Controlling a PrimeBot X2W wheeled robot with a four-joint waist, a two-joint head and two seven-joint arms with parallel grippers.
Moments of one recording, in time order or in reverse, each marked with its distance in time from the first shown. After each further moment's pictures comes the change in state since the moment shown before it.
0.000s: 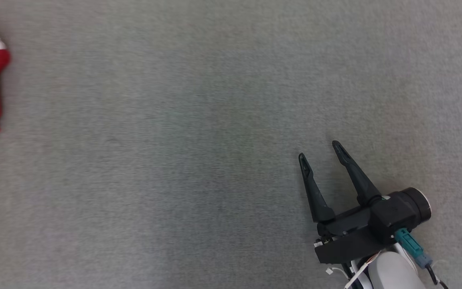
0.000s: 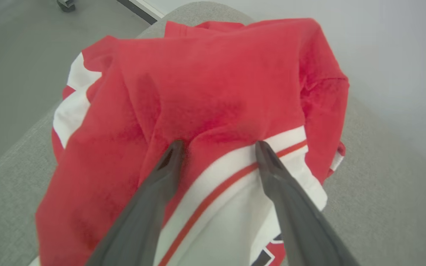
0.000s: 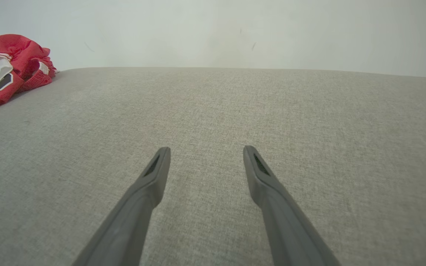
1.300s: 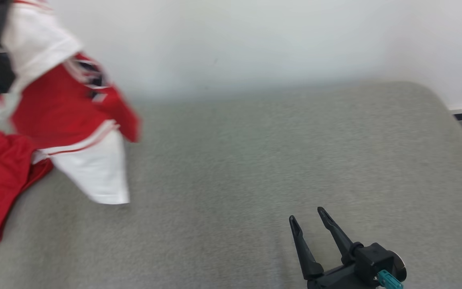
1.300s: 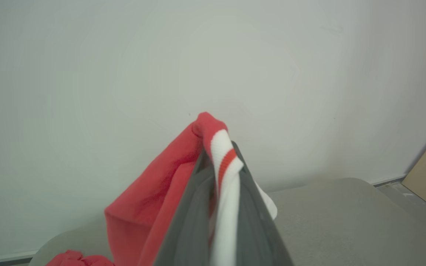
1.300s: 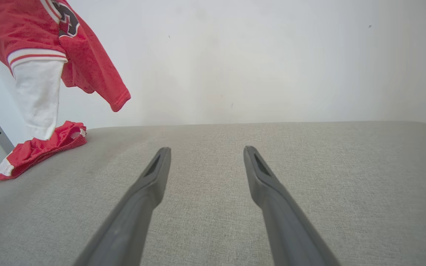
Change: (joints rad) left arm -0.054 -0.083 -0.322 -0.395 0.095 -0.127 0.042; right arm 0.143 0.020 0.054 0.175 0.141 0.000 -0.043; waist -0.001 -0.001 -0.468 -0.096
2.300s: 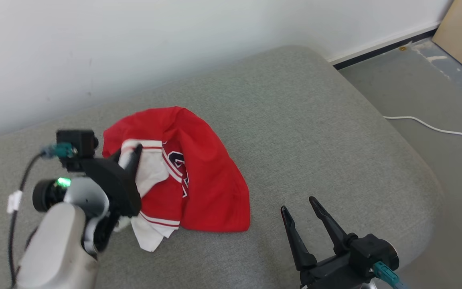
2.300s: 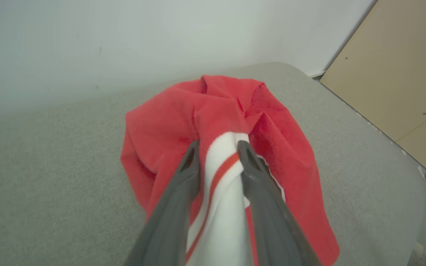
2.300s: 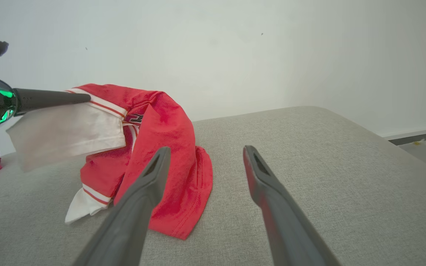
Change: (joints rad) left arm 0.341 -0.216 -0.198 0.217 0.069 0.007 -0.331; right arm -0.036 0.000 0.041 -0.017 0.025 0.000 0.000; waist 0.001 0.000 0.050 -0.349
